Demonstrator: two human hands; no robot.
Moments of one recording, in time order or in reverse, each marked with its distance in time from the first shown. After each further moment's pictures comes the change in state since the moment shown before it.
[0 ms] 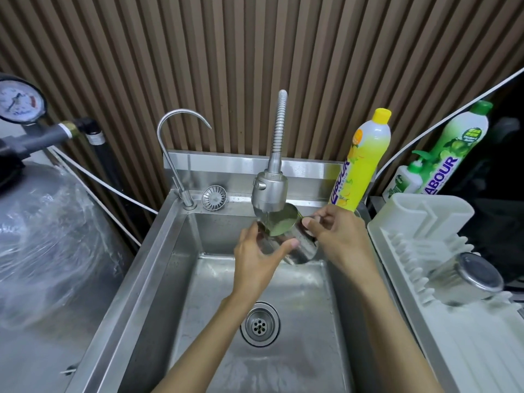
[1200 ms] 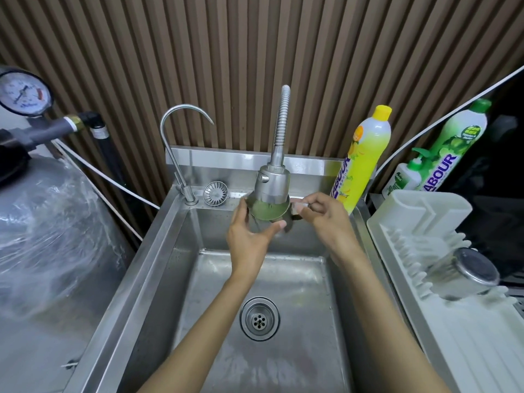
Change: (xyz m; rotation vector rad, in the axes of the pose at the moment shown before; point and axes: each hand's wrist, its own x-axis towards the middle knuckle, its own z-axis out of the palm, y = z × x) left_hand 0.016 -0.001 -0.004 -0.239 0.141 0.041; right_hand 0.018 0.012 0.021 0.438 -0.107 0.017
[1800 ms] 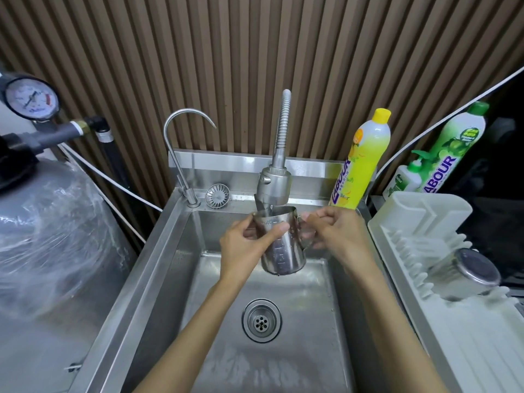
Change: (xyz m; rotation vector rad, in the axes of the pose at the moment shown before) left_hand -0.009 0.012 -0.023 0.067 -0.167 -0.055; right_hand -0.022 -0.007 -0.009 -0.049 0.050 0.081
